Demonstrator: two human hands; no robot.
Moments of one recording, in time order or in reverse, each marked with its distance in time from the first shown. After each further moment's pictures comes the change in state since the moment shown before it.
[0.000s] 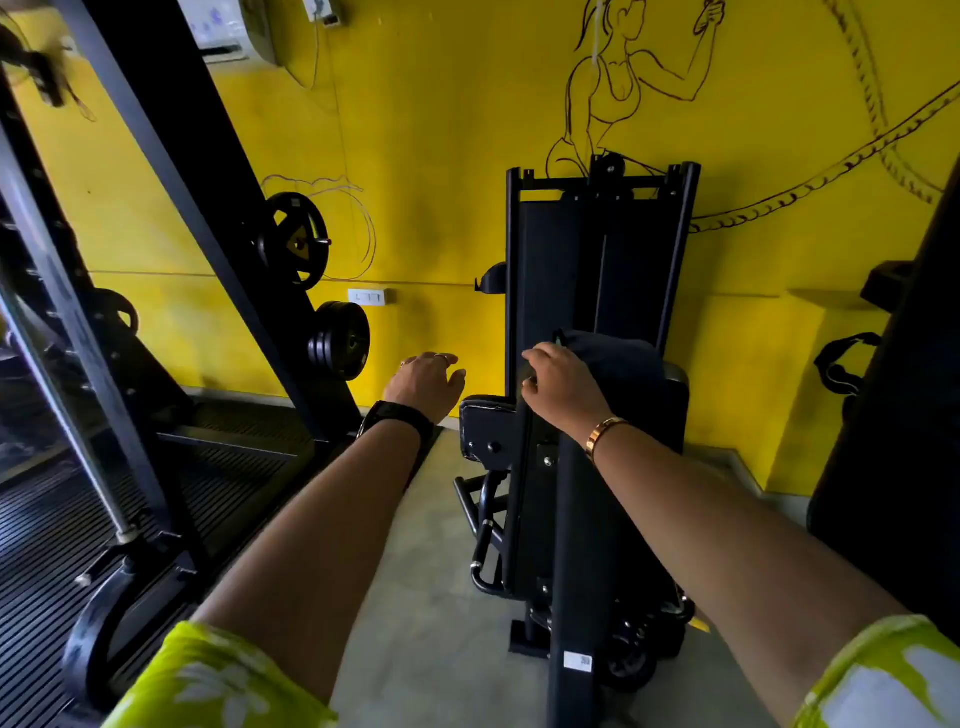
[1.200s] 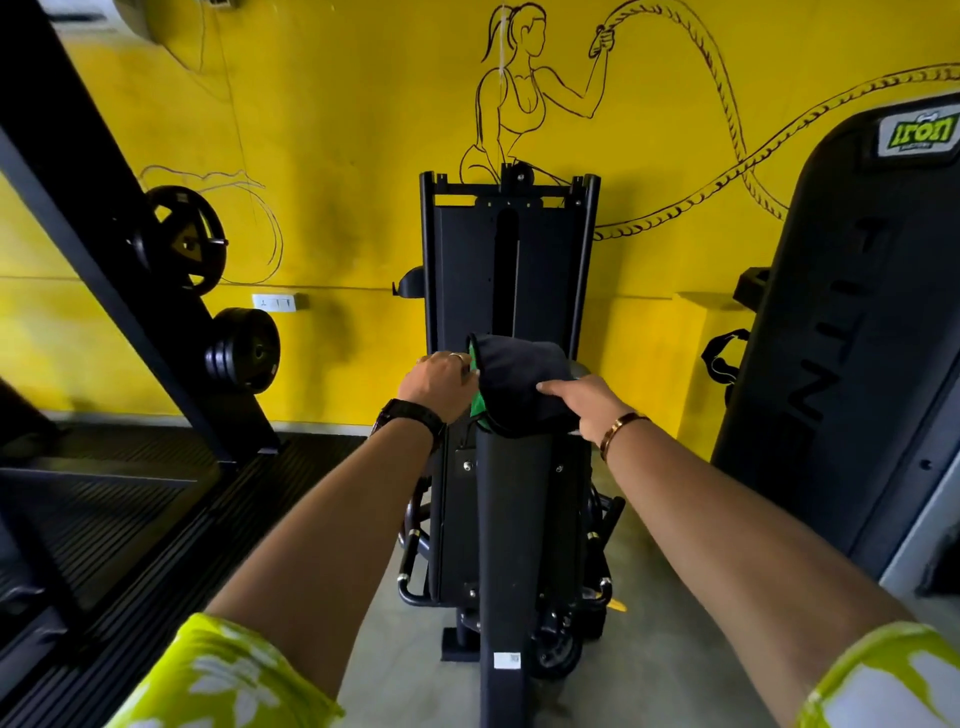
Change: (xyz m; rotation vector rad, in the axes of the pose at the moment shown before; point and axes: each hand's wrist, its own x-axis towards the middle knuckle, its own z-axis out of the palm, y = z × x) left_hand 0.026 0.094 0.044 -0.104 -0.070 0.188; right_hand -0.037 0.093 -0.036 1.039 0.122 0.900
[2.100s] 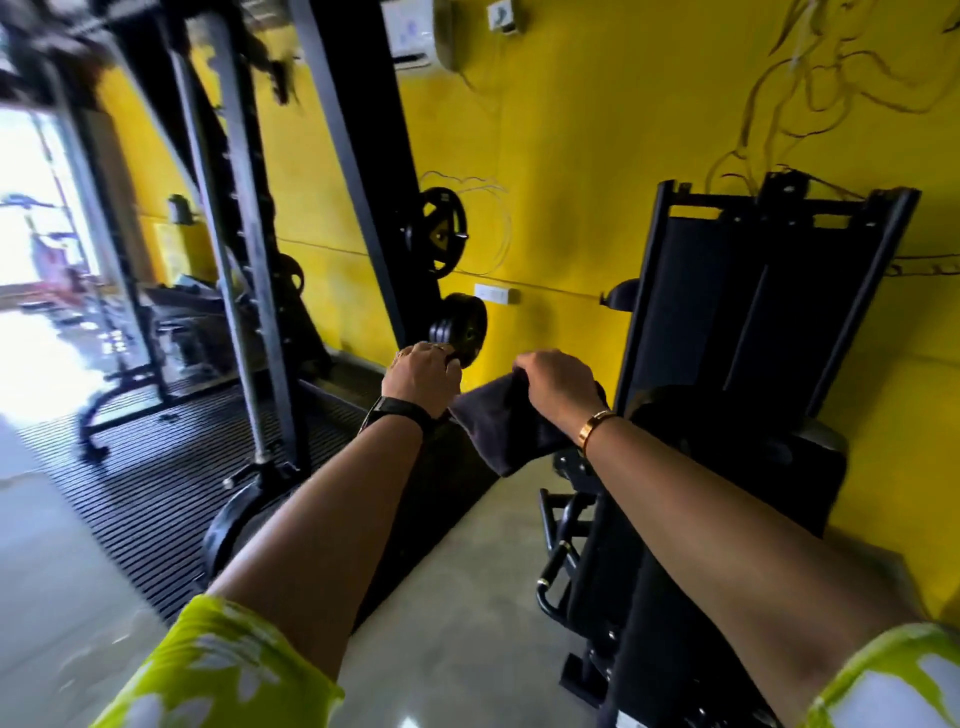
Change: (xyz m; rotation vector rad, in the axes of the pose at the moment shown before) left_hand -0.096 -0.154 -0.096 0.200 0.284 -0.516; right_hand -0.063 -0.044 0.207 -1.076 -0.312 -1.146
